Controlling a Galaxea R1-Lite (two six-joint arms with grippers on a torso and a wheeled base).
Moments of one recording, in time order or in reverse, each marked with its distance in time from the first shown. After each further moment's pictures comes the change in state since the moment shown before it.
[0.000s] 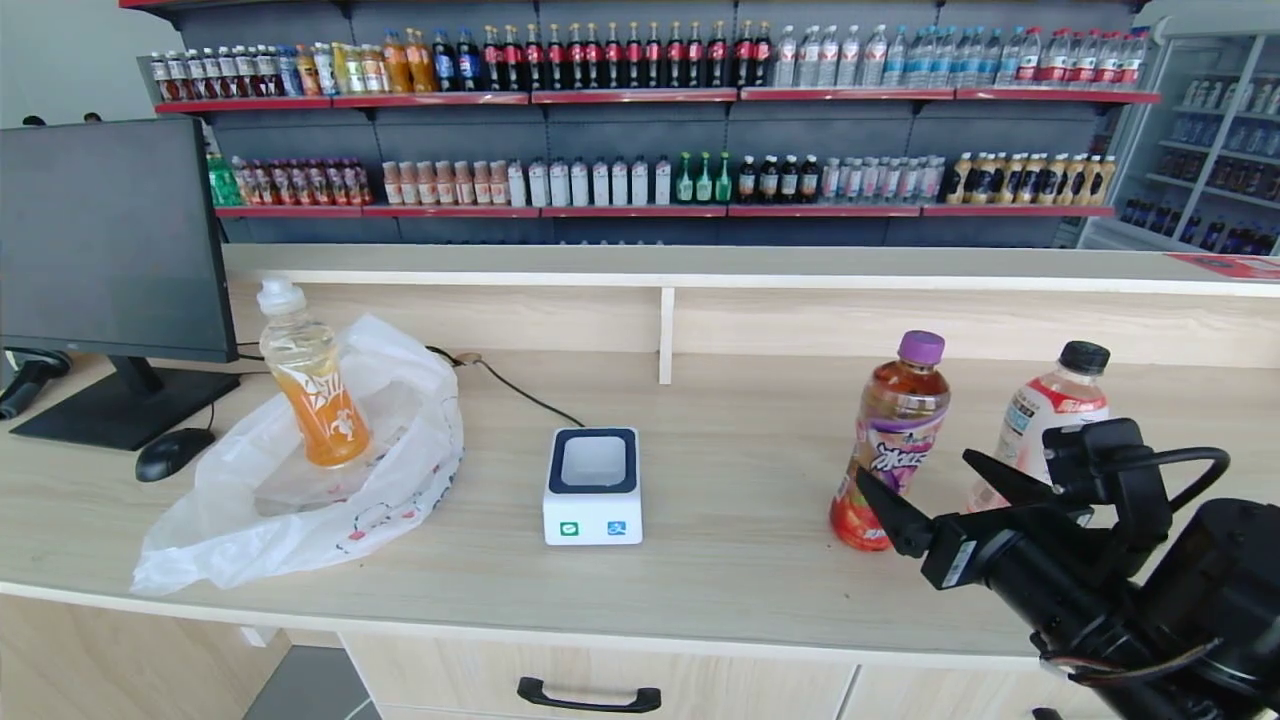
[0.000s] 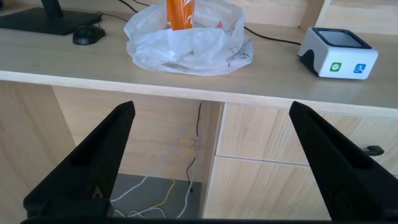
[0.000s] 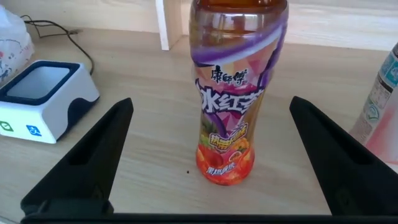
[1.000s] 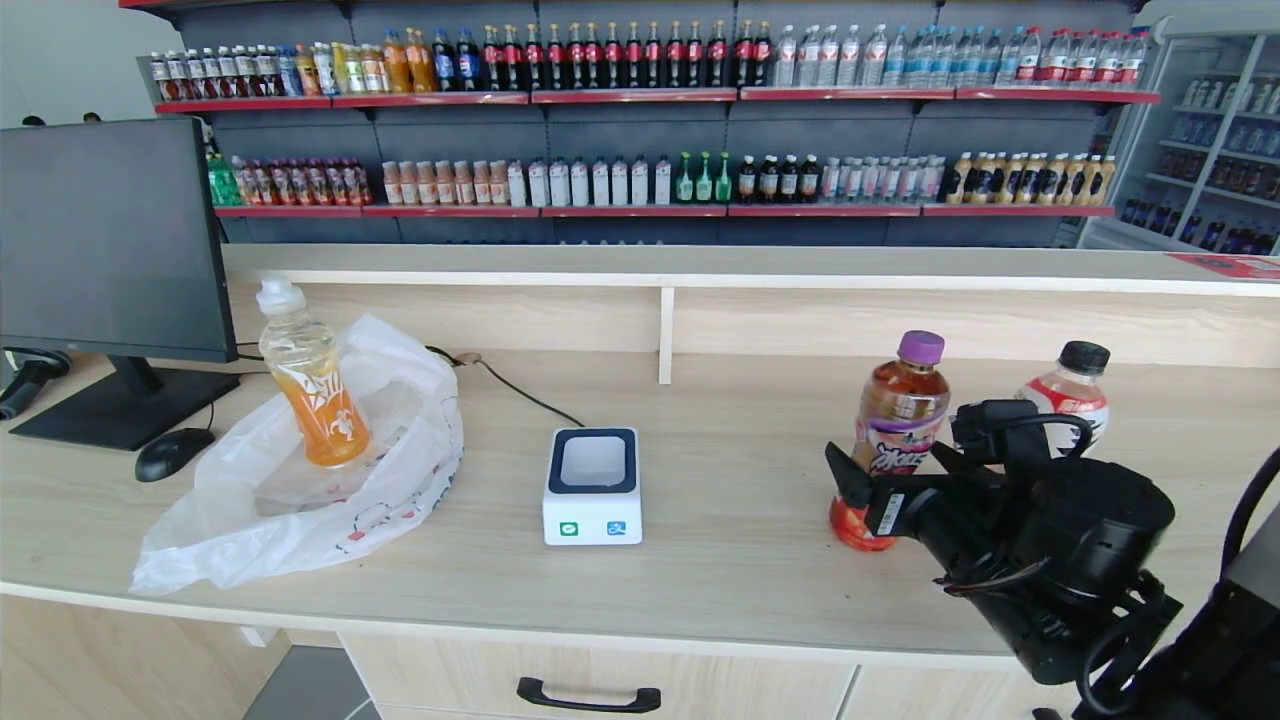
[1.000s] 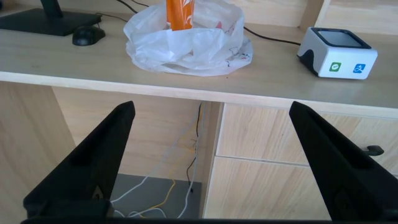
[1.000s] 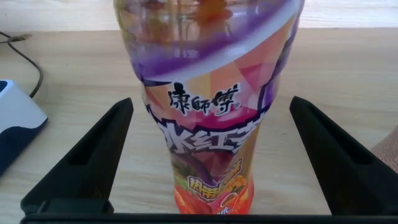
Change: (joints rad) left arm 0.000 0.000 0.000 -0.002 0.000 0.001; right arm -0.061 0.221 -0.187 0.000 -0.069 0.051
